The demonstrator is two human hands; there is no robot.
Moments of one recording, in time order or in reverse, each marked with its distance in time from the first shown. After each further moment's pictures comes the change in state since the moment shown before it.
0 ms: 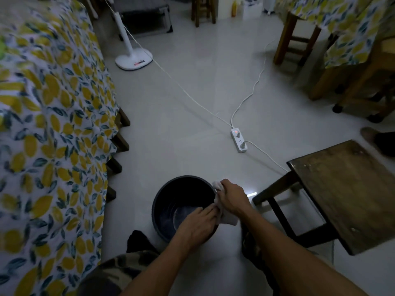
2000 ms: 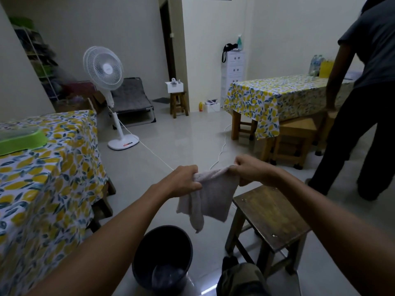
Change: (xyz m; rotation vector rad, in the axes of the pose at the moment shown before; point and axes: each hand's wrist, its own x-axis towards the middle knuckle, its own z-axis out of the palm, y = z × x) left_hand -0.015 0.053 -0.371 -0.407 0.291 -0.302; right_hand -0.246 -0.076 -0.315 0.091 0.049 -0.283
